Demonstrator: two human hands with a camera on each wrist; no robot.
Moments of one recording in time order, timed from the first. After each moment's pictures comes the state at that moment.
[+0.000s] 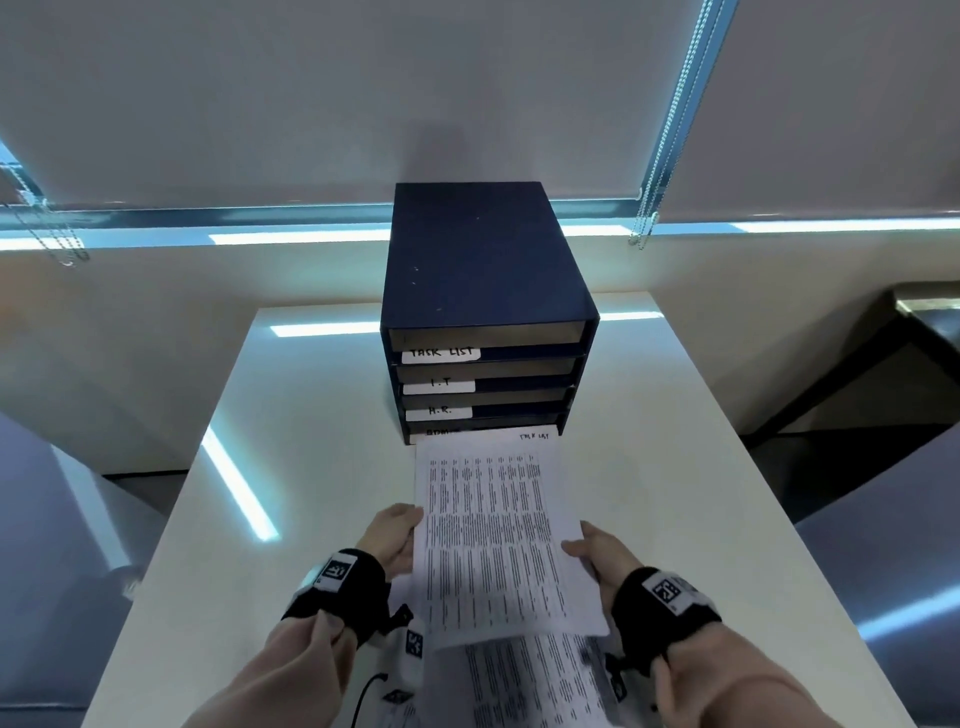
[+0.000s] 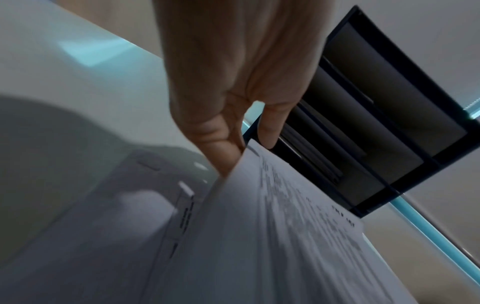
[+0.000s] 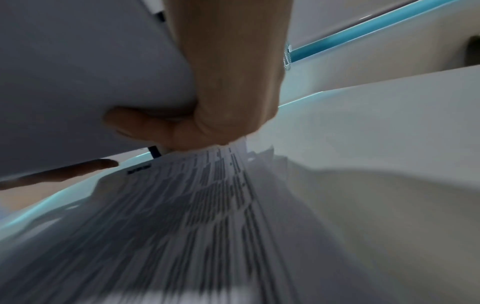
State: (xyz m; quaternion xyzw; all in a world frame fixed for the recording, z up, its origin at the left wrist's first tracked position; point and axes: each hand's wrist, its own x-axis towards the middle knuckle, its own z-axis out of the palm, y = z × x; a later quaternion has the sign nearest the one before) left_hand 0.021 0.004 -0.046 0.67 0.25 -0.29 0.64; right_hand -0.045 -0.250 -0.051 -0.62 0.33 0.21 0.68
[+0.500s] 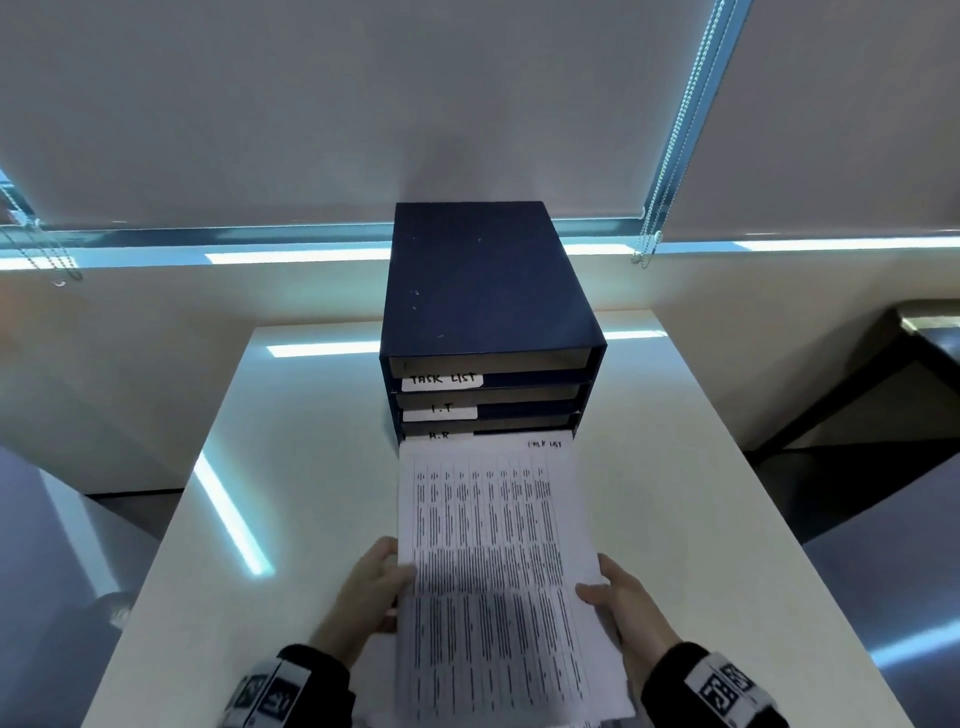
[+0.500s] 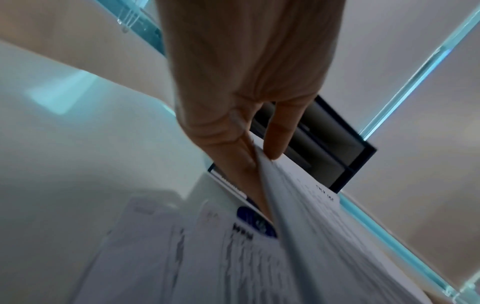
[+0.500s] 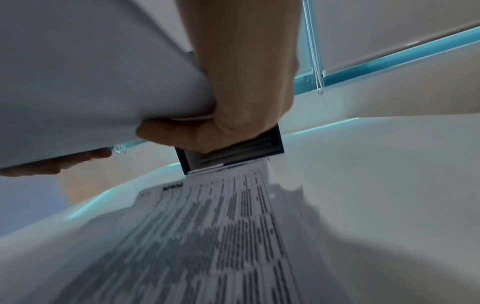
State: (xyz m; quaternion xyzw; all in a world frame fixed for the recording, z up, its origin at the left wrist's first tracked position) left_hand -0.013 0.025 -0.005 0.72 0.11 -0.27 0.63; right_hand -0.067 -0.251 -0.048 -0.56 0.31 0.16 0.75
